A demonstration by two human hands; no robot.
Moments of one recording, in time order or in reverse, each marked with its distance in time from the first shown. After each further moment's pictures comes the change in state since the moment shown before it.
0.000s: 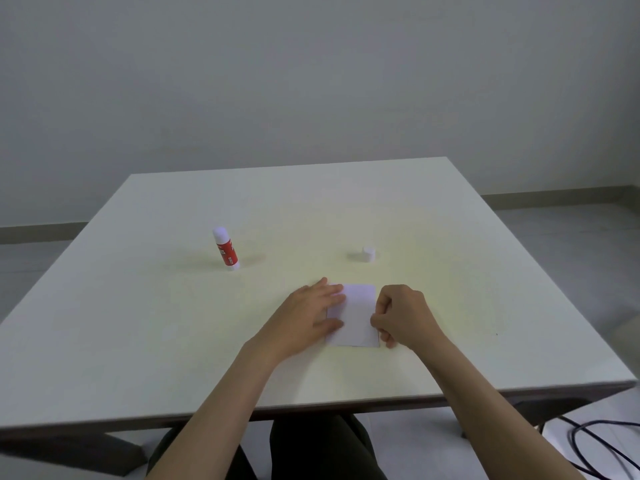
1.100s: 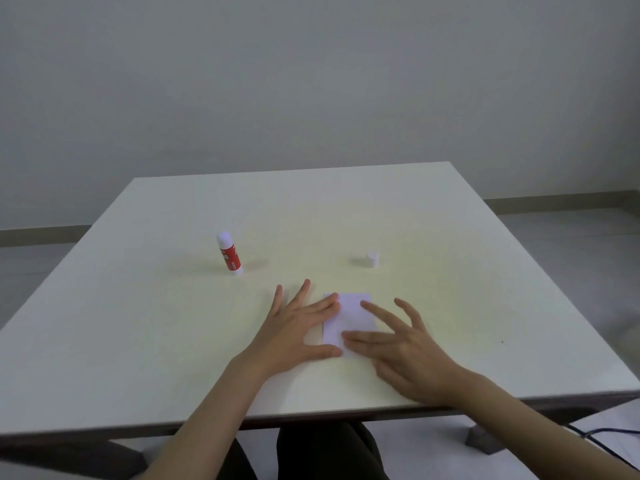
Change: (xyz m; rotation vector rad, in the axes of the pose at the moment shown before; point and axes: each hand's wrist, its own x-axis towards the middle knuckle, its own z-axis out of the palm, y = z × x) left_hand -0.017 -0.018 0.000 0.159 -0.074 -0.003; right_hand -0.018 0.045 0.005 -0.721 -0.007 -0.958
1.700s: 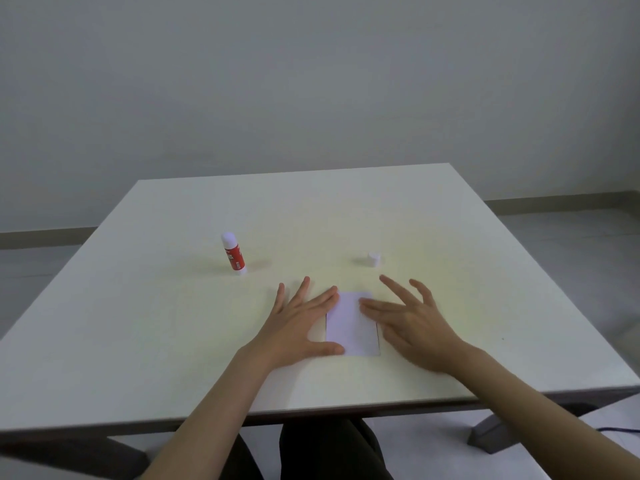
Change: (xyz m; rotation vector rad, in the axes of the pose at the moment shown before) left_hand 0.002 -0.001 -0.004 0.029 -0.062 -0.035; right_hand 0.014 0.025 -0.002 -0.117 -0.022 0.186
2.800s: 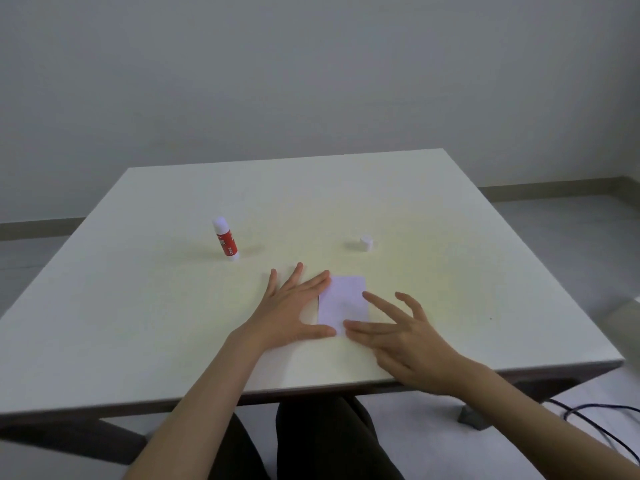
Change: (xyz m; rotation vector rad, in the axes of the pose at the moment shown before) left_hand 0.002 -0.002 0.005 -0.062 0.034 -0.005; right_hand -0.036 -0.026 -0.003 0.141 -0.005 -0.183
